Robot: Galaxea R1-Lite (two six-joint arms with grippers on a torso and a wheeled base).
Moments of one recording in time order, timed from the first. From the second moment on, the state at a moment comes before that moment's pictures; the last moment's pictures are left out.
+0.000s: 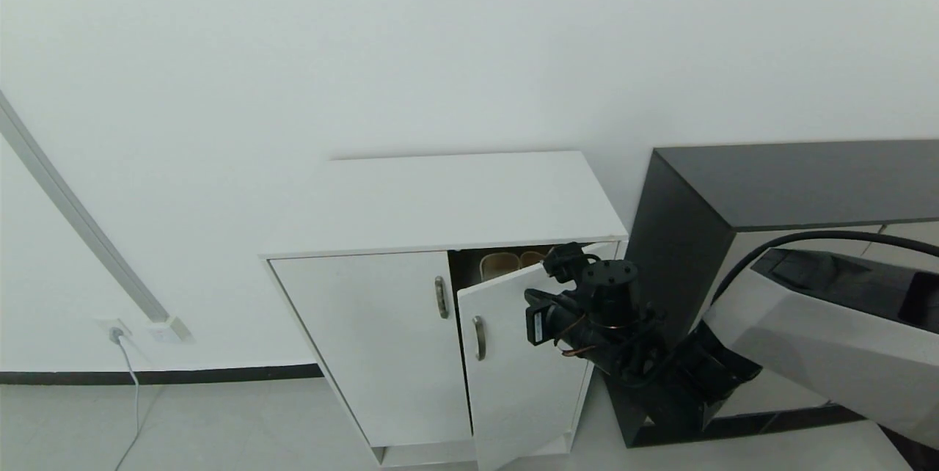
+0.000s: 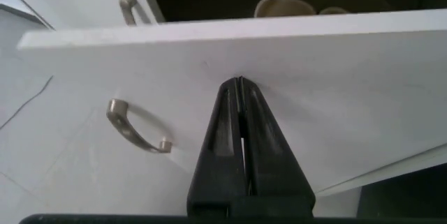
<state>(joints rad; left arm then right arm) 0.00 0.00 0.00 0.00 0.01 -0.02 0.67 2.29 -1.03 -1.05 -0.12 0.11</state>
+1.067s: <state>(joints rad) 0.00 0.00 0.00 0.00 0.01 -0.02 0.60 2.39 -1.23 -0.94 -0.12 0.11</state>
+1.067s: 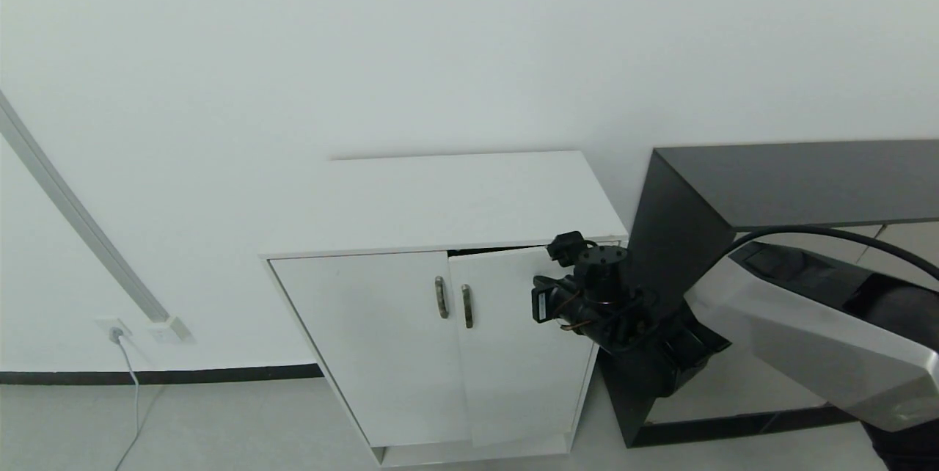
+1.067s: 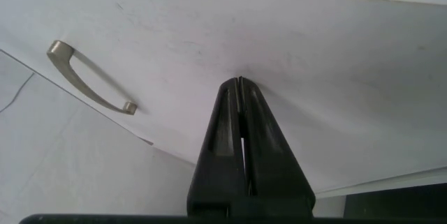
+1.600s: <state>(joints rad) 0.00 0.00 0.00 0.00 0.01 -0.02 0.59 2.40 -1.27 -0.90 -0.12 0.11</state>
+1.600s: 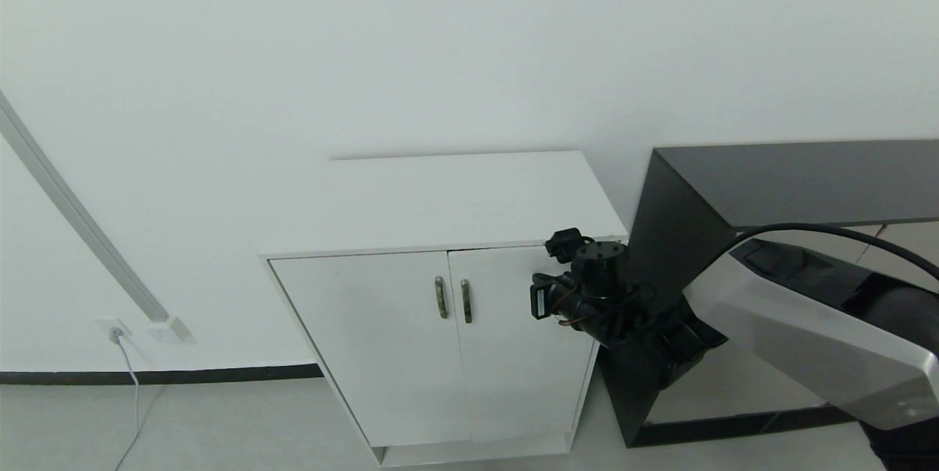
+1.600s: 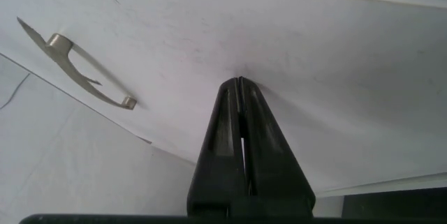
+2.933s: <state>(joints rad) 0.00 0.00 0.00 0.00 0.01 -0.02 0.58 2.22 -1.02 -0.92 -0.25 0.12</state>
